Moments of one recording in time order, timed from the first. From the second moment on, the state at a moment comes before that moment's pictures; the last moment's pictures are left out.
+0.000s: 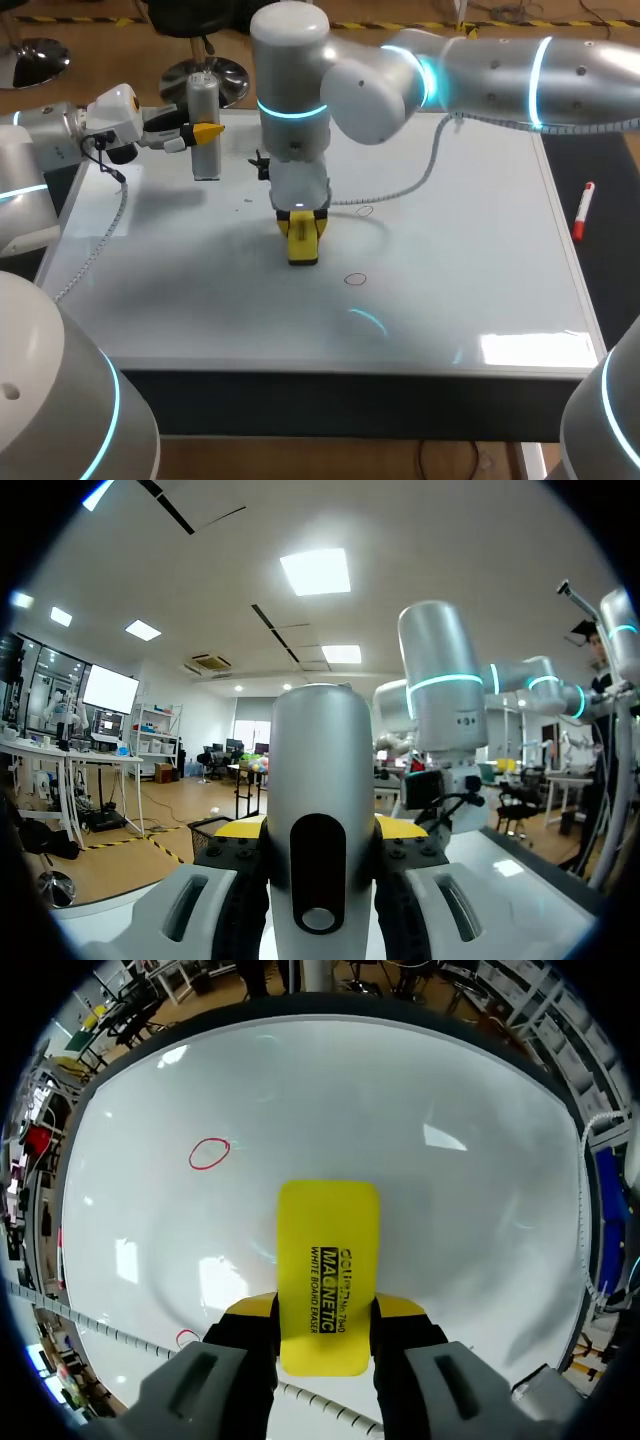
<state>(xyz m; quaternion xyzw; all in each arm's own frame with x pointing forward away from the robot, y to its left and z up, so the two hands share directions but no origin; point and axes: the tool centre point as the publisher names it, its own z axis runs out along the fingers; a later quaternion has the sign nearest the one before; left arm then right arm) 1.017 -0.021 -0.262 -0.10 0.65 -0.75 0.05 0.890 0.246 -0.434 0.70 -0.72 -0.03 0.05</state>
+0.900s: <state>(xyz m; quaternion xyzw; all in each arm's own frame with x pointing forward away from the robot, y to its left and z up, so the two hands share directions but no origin) 1.017 -0.021 -0.262 -0.10 0.65 -0.75 0.05 0.898 0.210 -0.426 0.69 -0.72 -0.02 0.04</state>
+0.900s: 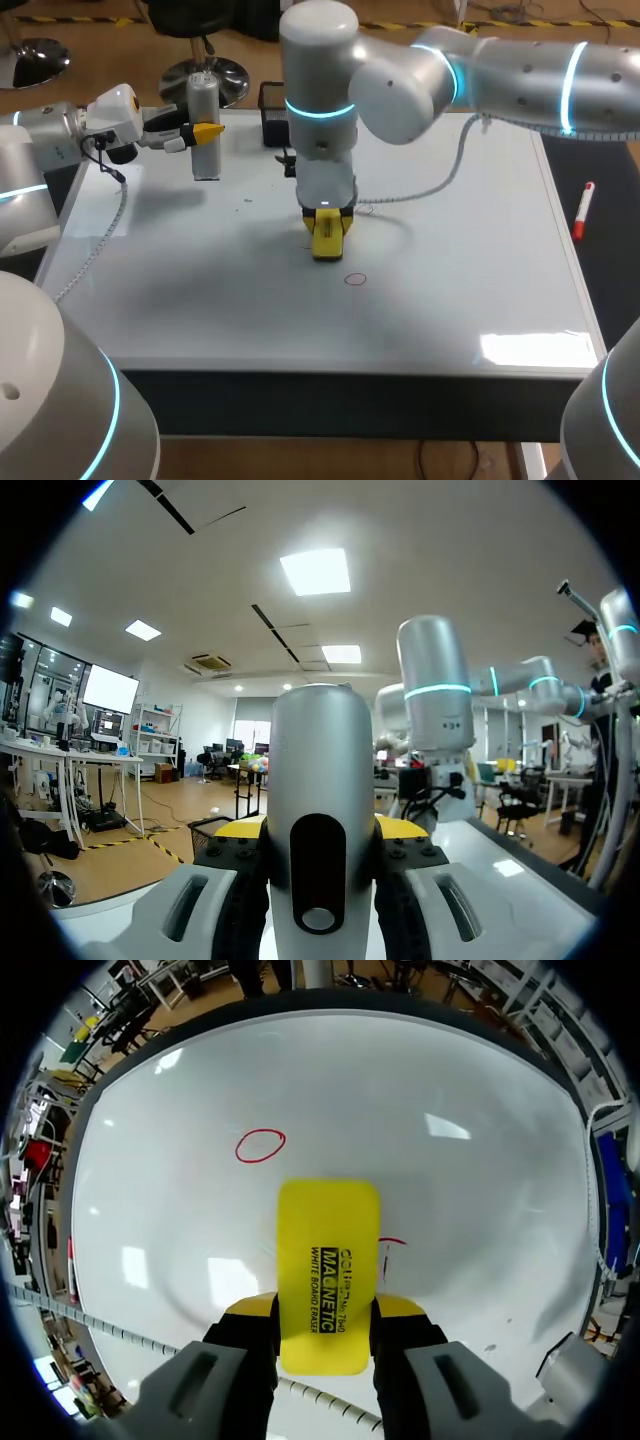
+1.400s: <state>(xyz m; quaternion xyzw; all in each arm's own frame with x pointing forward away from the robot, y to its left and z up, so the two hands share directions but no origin) 1.017 -0.021 -0.262 -0.10 0.65 -0.75 0.05 0.903 0.244 -0.376 0.71 -0.70 0.01 0.00</state>
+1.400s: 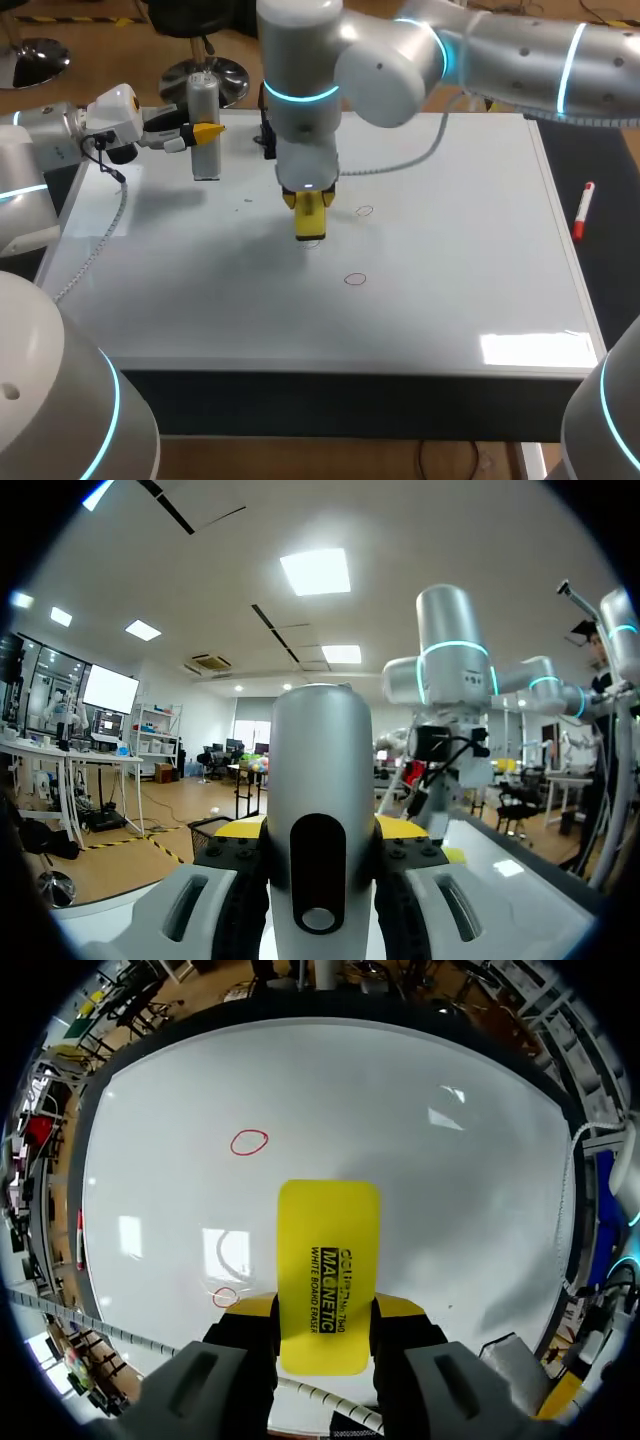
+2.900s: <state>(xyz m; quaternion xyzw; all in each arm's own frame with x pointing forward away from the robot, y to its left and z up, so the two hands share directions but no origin) 1.017 -0.021 -0.262 -0.10 0.65 -0.75 0.05 0.866 0.270 -0.434 0.69 -0.72 -0.03 0.03</state>
